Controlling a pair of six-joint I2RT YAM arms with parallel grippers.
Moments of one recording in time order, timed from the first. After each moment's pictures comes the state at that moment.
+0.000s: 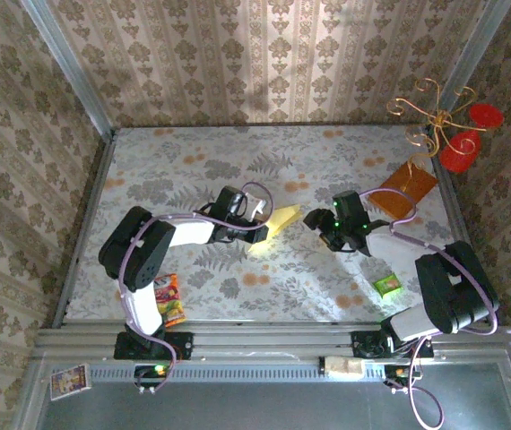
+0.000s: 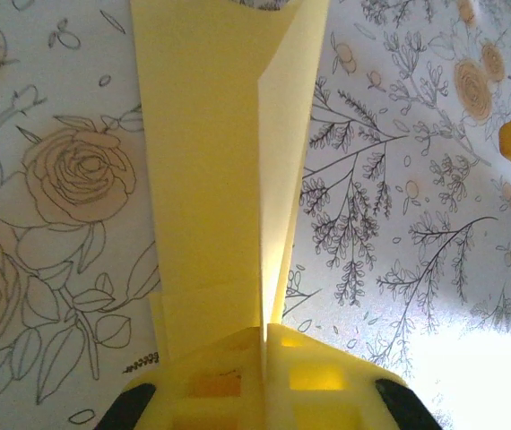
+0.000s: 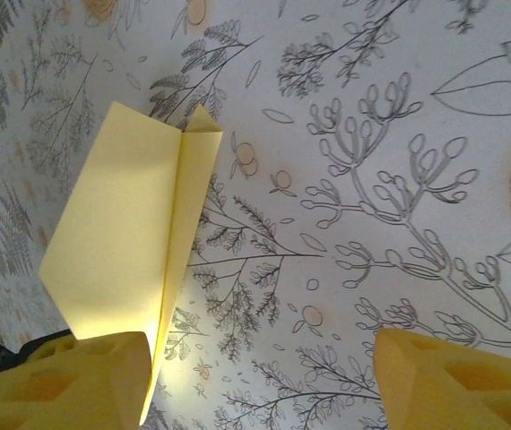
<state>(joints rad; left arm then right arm) -0.64 1.84 0.91 0.05 0.52 -0.26 0.34 1.47 0.68 -0.09 -0.23 1.08</state>
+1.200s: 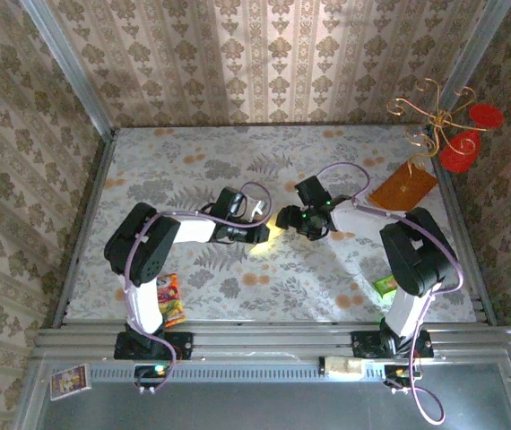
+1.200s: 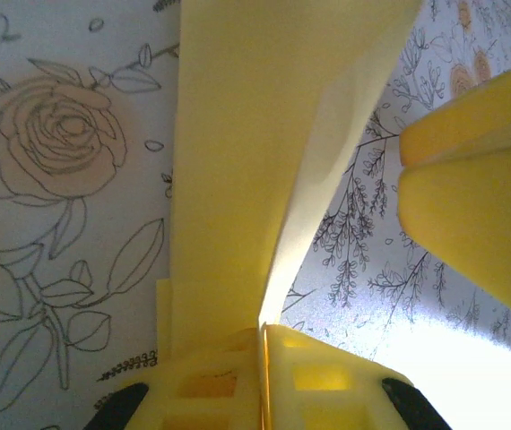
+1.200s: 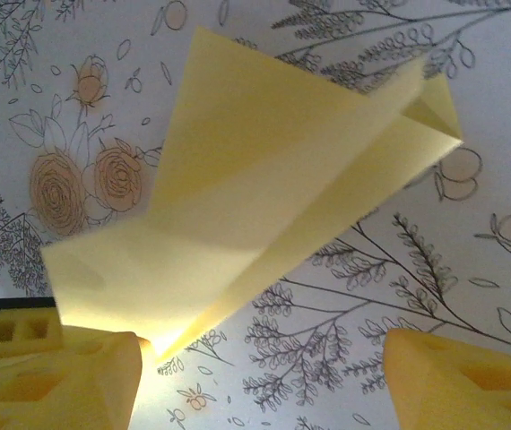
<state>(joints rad) -0.62 1.89 0.92 0.08 0.61 -0.36 0.50 1.77 1.05 -0.34 -0.16 0.75</state>
